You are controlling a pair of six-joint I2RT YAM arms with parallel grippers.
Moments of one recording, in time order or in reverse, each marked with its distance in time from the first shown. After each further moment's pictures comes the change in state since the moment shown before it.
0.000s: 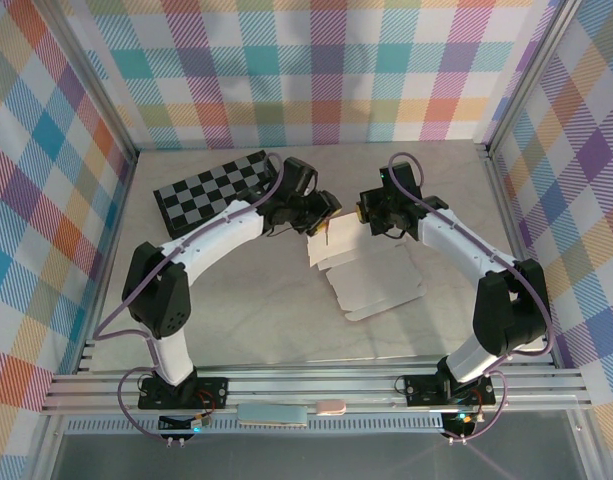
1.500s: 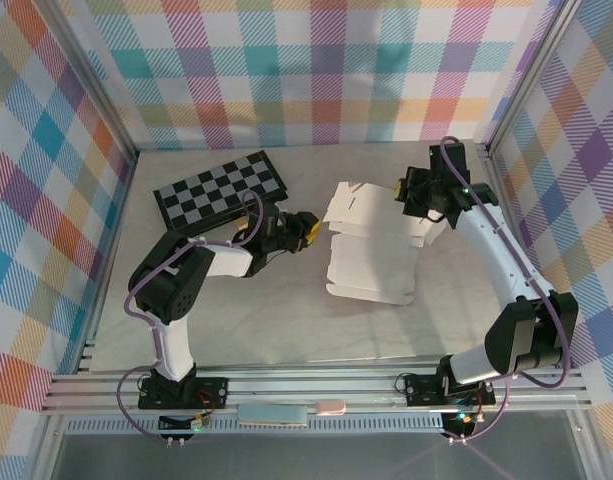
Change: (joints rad) left arm 0.135 0.099 -0.639 1.182 0.156 -0.278; right arm -0.210 -0.135 0.130 -0.228 -0.035 0.274
